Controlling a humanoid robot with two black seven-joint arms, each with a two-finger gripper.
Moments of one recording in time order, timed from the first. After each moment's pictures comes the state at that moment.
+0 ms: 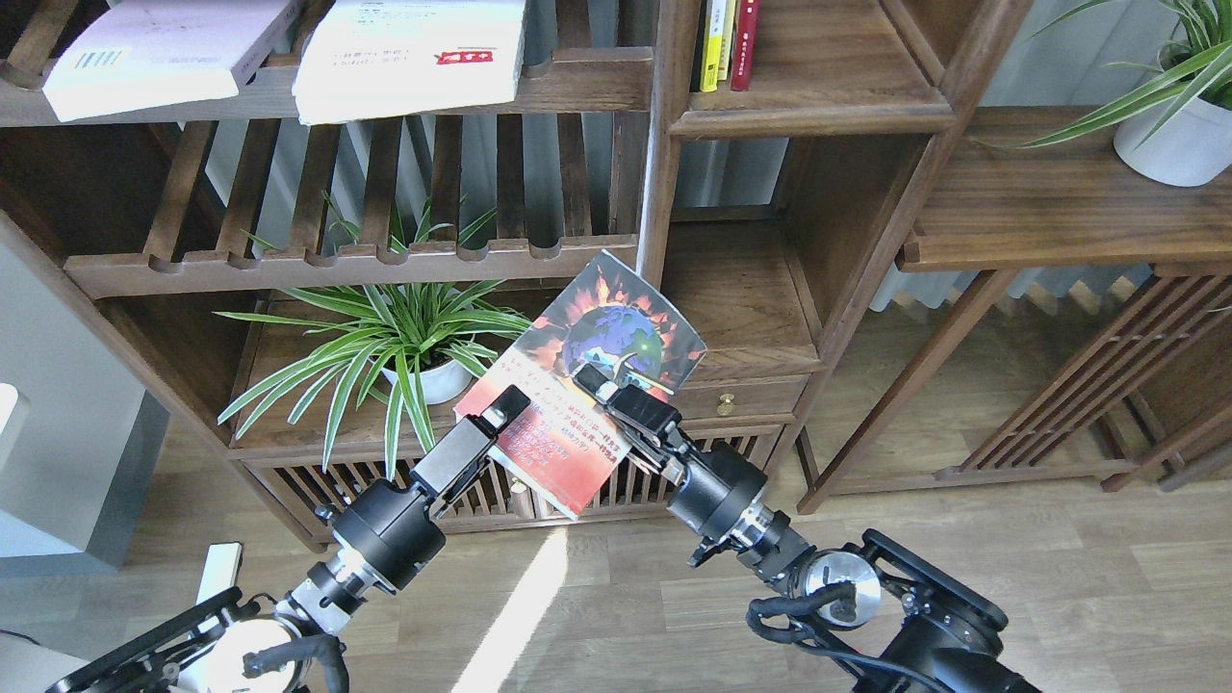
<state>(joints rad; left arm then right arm) -0.15 0.31 -0.62 -1.36 -0.15 -0.49 -0.19 0.20 -0.12 0.78 1.15 0.22 0.58 -0.05</state>
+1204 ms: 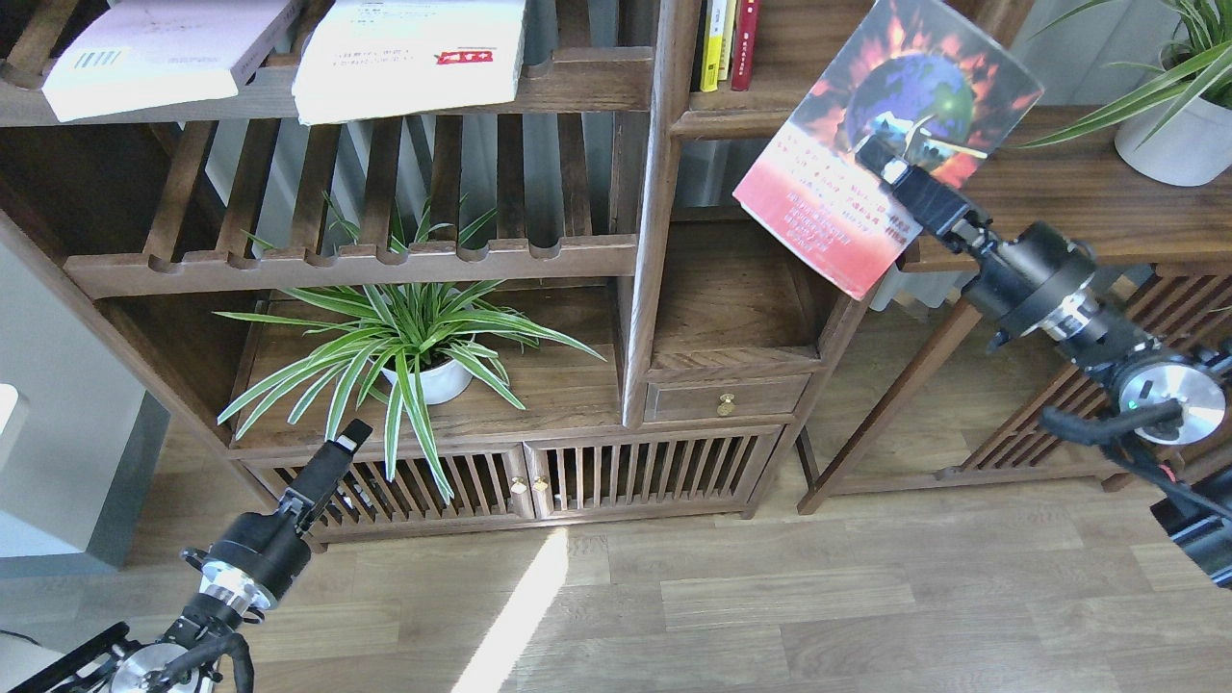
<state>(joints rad) -0.11 0.33 -0.79 -1.02 -0.16 -0.49 -0.19 0.41 -0.69 1.05 1.30 0.09 0.57 -0.02</state>
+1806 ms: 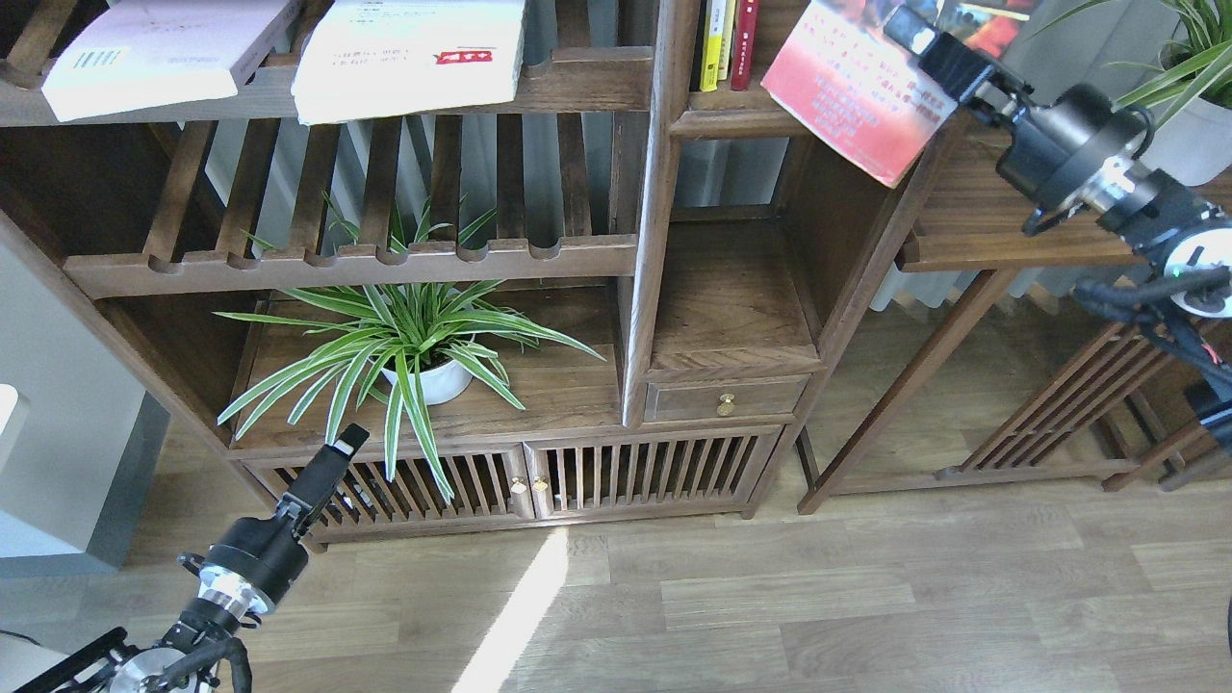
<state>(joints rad) -0.10 0.33 -0.79 -1.01 -0.16 -0.49 -0.19 0.68 -0.70 1.04 1.24 0.09 0.33 -0.14</state>
